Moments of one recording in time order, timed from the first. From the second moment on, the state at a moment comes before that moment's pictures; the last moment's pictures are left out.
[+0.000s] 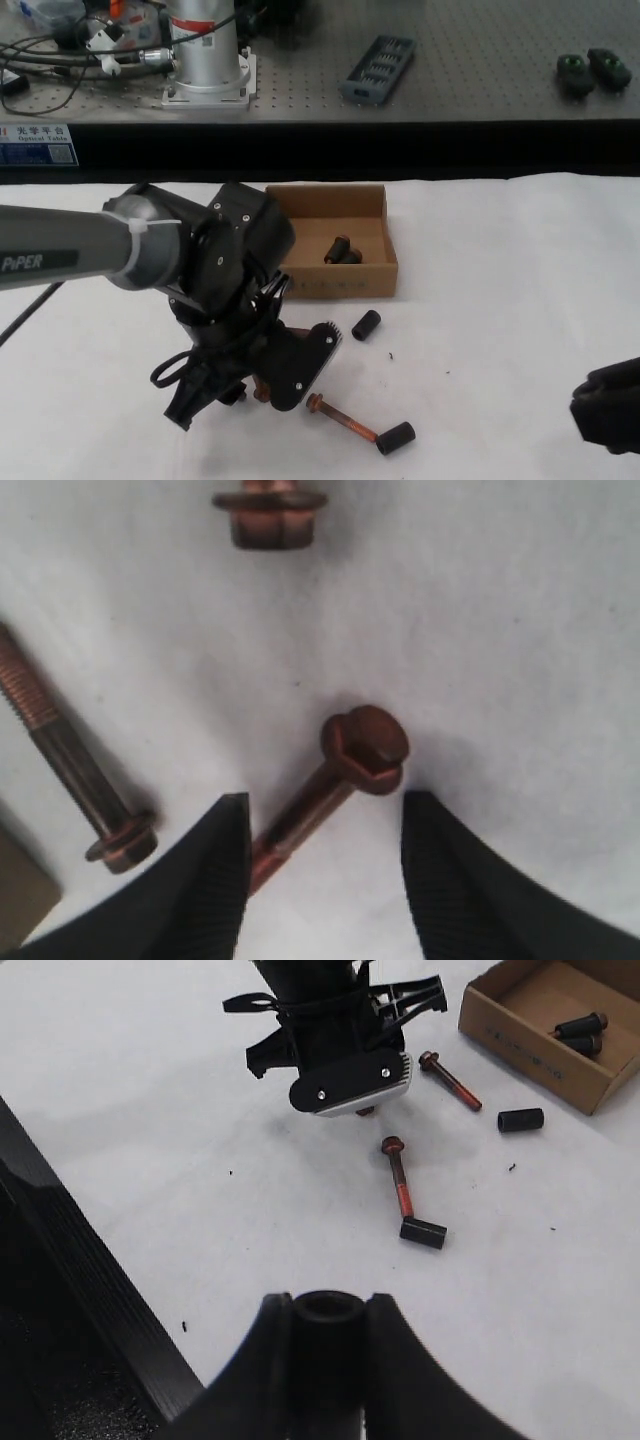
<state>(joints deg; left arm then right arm) -32.2 106.2 -64.9 28.2 -2.2 94.5 49.1 37.6 -46.7 56.4 -9.1 1.3</state>
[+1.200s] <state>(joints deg) -33.7 108.3 -66.8 21.1 -2.3 76.4 49.1 30.3 -46.7 57.0 -8.0 3.8</state>
